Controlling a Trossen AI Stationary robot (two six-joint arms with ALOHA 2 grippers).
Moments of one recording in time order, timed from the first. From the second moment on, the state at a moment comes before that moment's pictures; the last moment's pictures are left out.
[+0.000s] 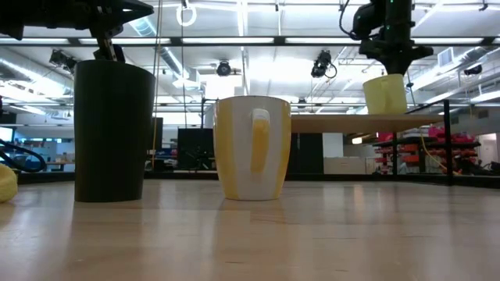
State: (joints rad) left arm -0.14 0.58 0.33 0.25 -0.14 -0.83; right arm -0.98 1.41 1.59 -1.57 0.09 0.27
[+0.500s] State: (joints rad) left arm -0.14 0.58 0.33 0.25 -0.14 -0.82; right arm -0.98 1.41 1.58 -1.57 0.11 0.29
